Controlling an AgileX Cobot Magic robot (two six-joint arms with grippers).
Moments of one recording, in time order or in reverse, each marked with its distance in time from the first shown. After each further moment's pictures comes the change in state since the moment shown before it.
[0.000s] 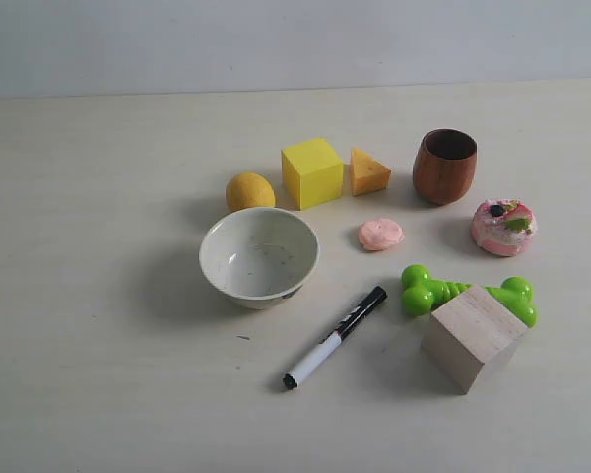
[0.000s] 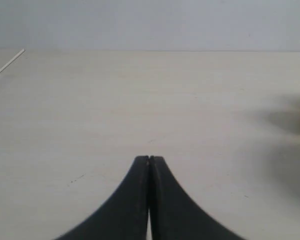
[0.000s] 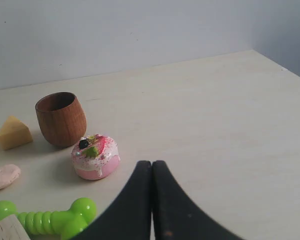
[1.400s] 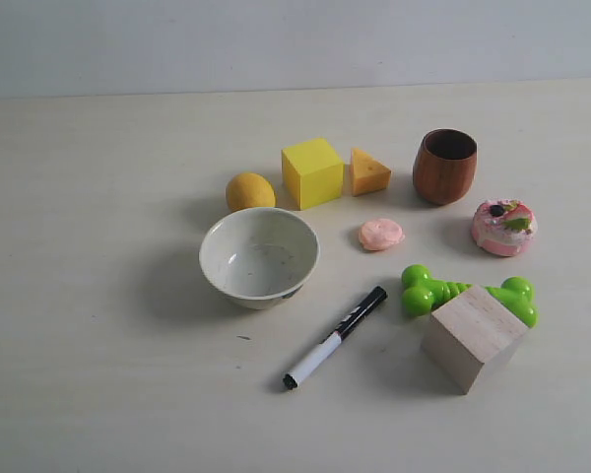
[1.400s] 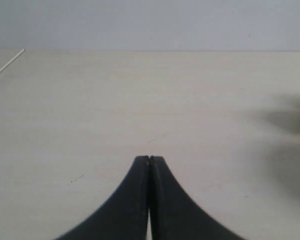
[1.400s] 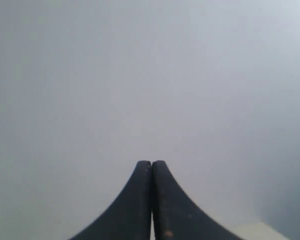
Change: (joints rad) left arm 0.000 0.000 0.000 0.000 0.000 0.000; right arm 0.000 0.000 0.000 -0.020 -0.568 0.042
